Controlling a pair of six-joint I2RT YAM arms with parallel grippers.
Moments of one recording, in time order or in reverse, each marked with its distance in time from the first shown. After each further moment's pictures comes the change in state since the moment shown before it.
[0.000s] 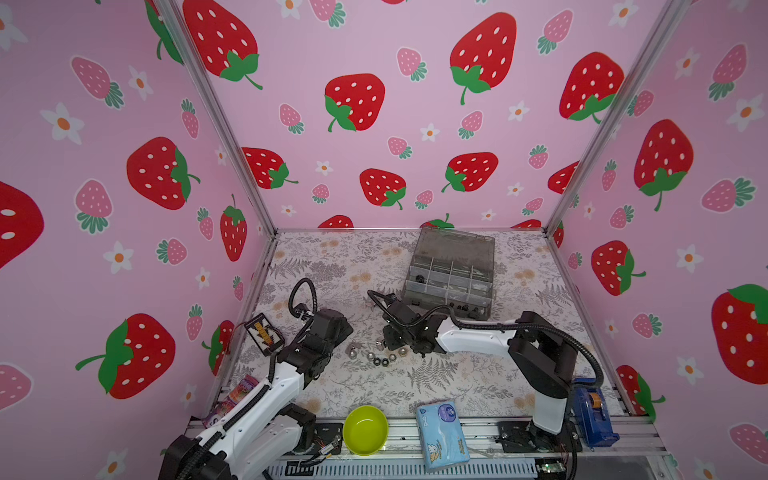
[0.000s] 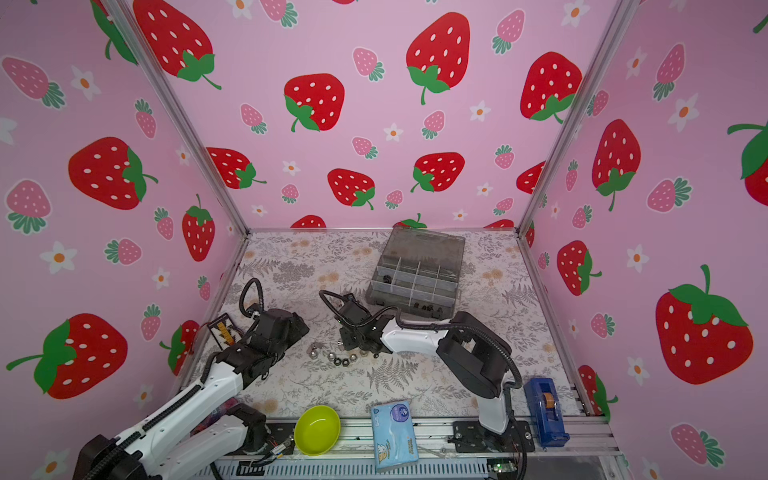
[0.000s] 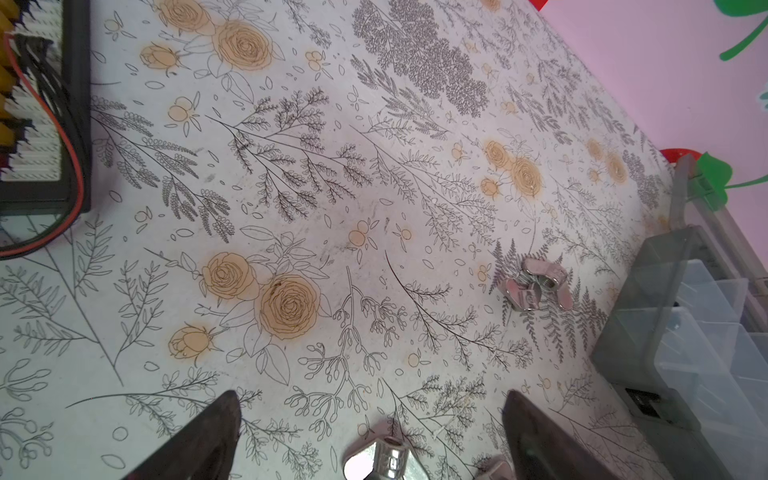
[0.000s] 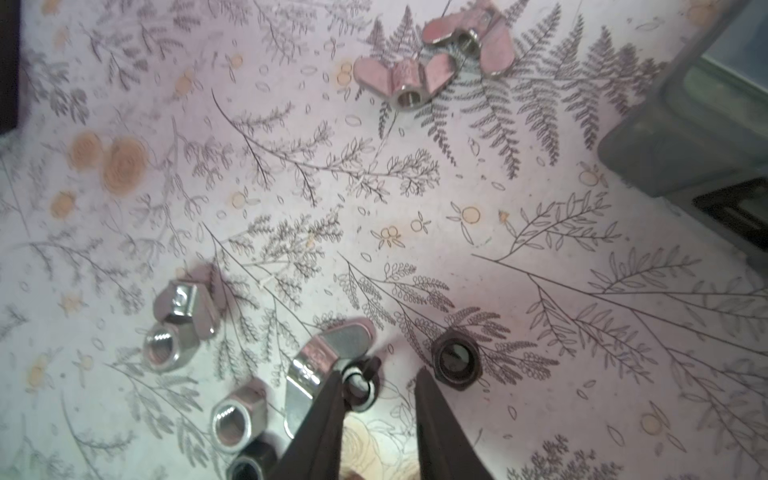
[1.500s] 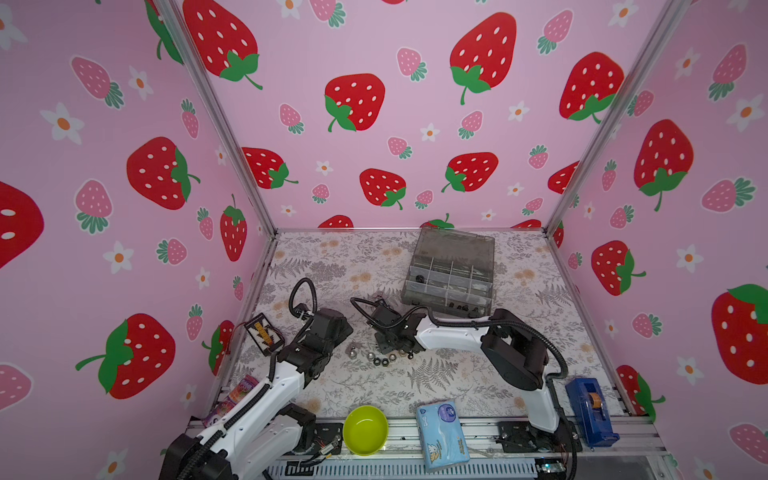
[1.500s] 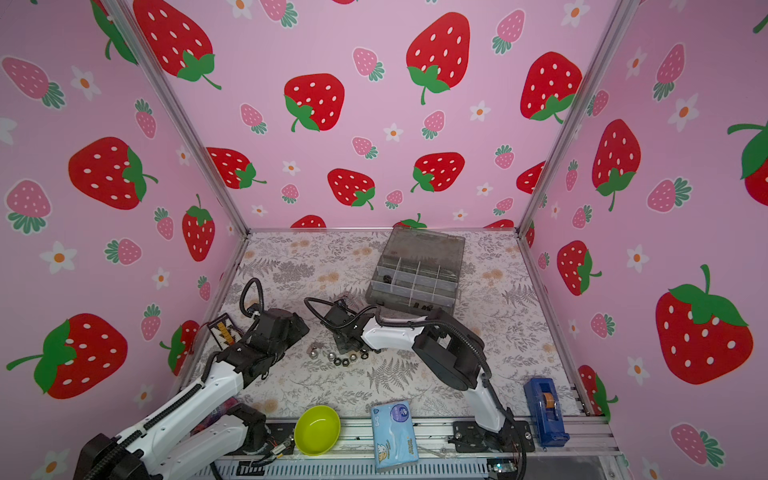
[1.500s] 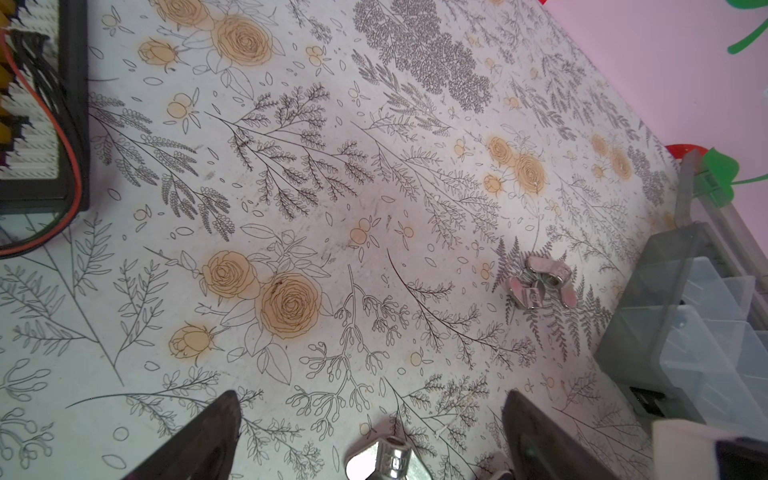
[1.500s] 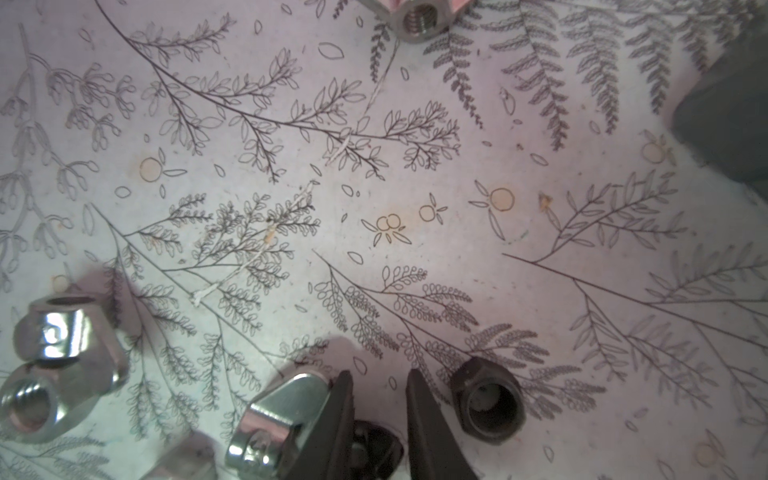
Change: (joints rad) left arm 0.006 0.006 0.000 0.000 0.010 0.005; right arm 0.047 0.174 0.174 -0.198 0.073 0.004
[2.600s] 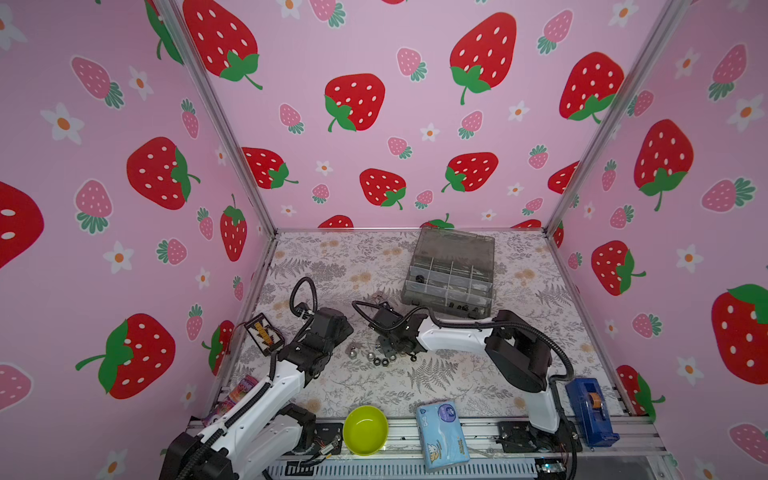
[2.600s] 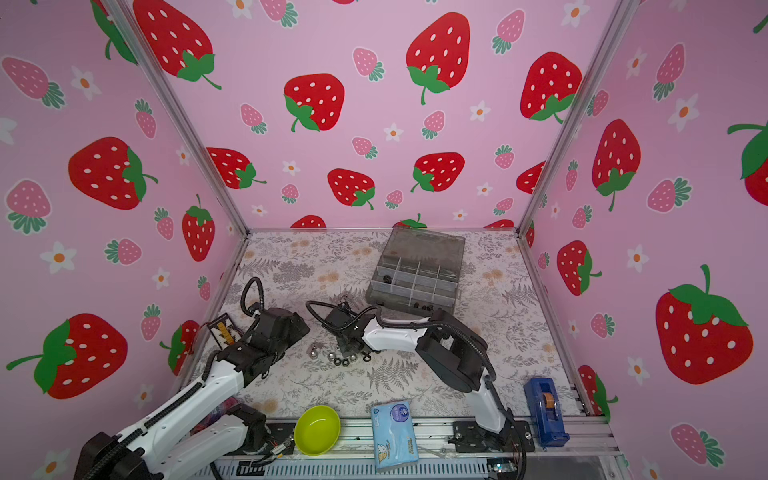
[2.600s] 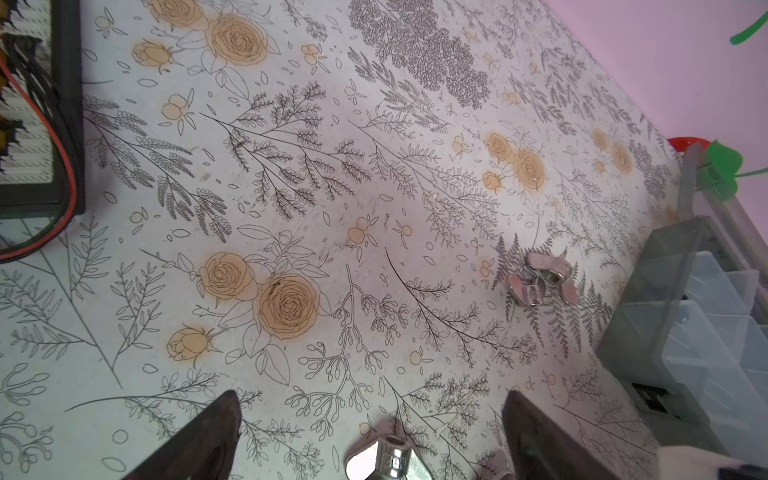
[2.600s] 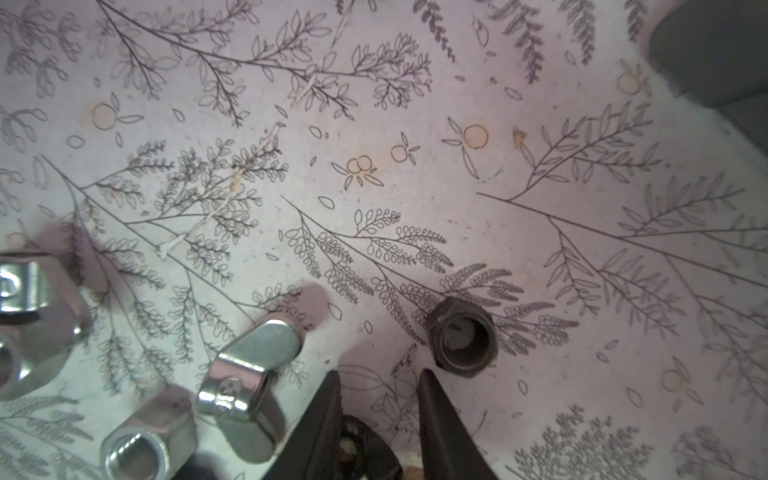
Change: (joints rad) left arm 0.003 0.010 0.006 0.000 0.005 0.014; right arm 0.008 -0.028 -0.011 -0.090 0.000 0.037
